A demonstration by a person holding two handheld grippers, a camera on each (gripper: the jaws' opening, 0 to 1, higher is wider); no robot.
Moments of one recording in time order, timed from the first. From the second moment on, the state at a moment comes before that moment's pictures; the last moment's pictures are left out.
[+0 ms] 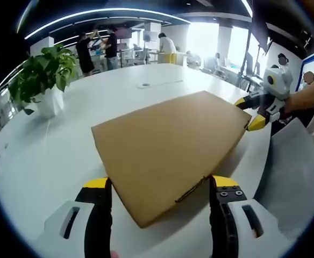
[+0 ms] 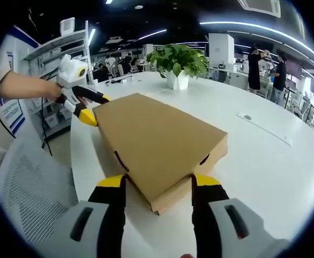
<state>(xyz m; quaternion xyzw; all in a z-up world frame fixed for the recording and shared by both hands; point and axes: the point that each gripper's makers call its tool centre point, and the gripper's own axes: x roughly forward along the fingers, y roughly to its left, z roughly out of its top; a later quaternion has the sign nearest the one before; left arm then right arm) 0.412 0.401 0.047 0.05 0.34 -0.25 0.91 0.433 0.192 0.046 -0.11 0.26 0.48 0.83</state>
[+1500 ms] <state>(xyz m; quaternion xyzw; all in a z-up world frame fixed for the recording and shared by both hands) 0.440 0.407 0.123 0.02 0.25 -0.25 0.93 0.458 0.201 0.126 -0.09 0.18 0.48 0.86</state>
